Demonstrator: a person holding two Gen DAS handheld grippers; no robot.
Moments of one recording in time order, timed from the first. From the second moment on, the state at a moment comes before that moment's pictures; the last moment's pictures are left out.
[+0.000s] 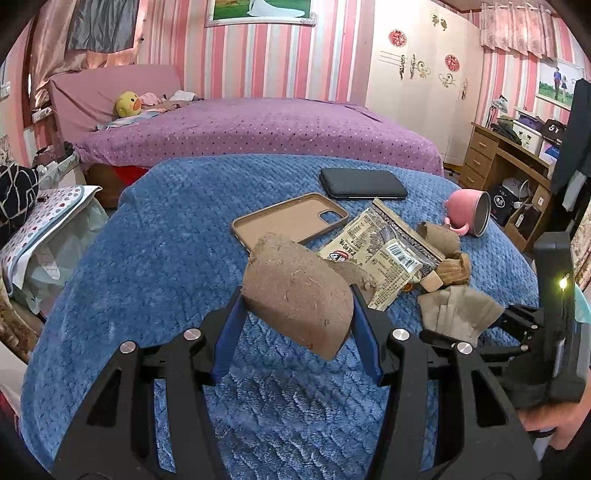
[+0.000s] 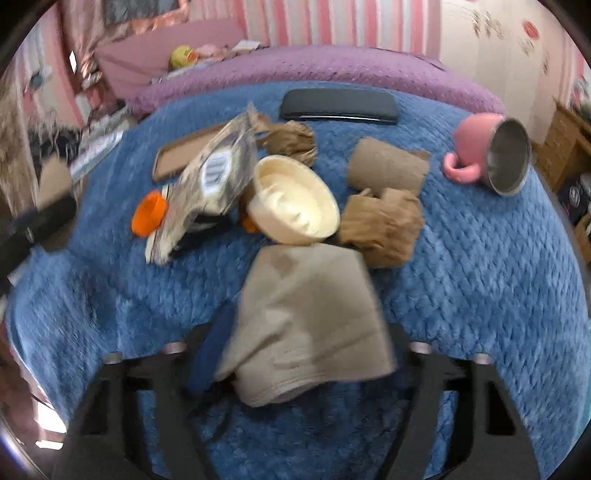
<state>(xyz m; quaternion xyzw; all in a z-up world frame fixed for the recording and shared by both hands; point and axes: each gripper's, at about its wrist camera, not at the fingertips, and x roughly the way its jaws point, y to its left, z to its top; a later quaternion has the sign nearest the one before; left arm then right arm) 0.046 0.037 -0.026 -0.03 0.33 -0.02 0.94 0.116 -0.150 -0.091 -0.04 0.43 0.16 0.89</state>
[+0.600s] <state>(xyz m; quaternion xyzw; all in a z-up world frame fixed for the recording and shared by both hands) 0.037 -0.019 0.001 -0.03 0.28 -0.07 0.96 0.069 -0.278 -0.001 0.02 0.29 0.11 0.95</state>
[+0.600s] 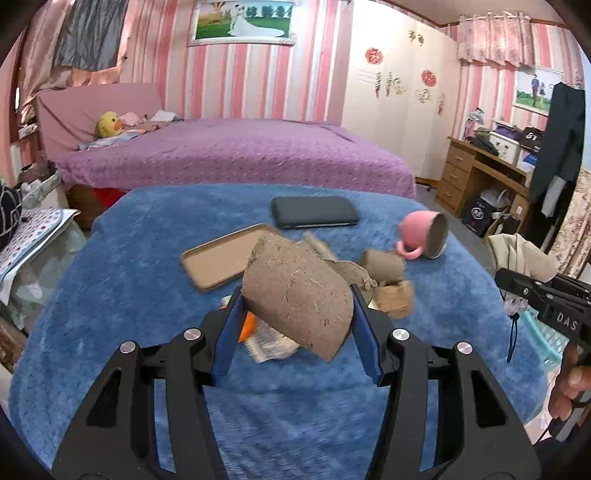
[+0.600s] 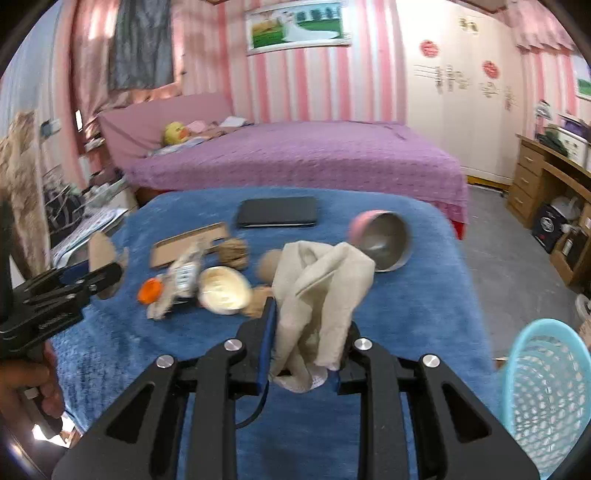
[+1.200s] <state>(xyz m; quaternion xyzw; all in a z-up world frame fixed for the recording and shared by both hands) 0.037 -0.151 0.010 -0.03 0.26 -0.17 0.95 0.041 -0.460 -0.005 0.06 0.28 -0.05 0.96</state>
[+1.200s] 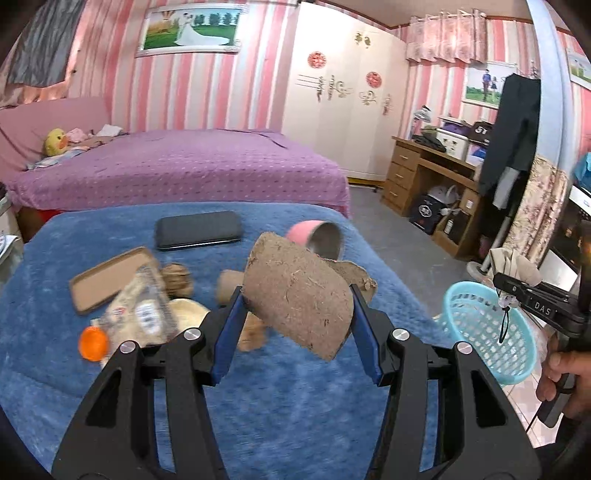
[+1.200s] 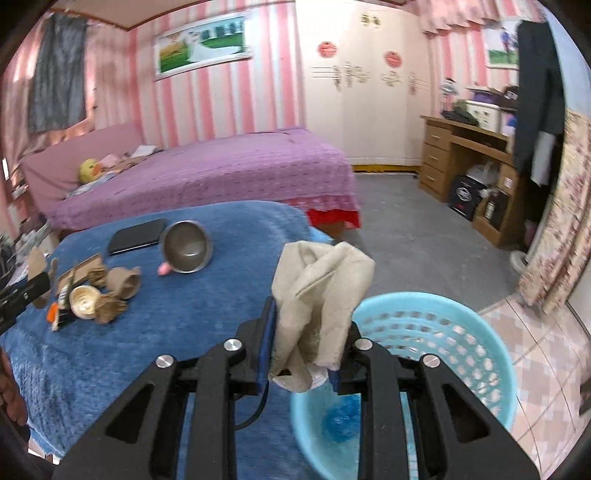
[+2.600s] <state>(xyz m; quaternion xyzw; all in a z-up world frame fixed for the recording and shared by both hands) 0.002 -0.388 0.009 0.06 0.28 -0.34 0.89 -0.009 -0.597 -0.016 0.18 0.22 -0.20 0.94</state>
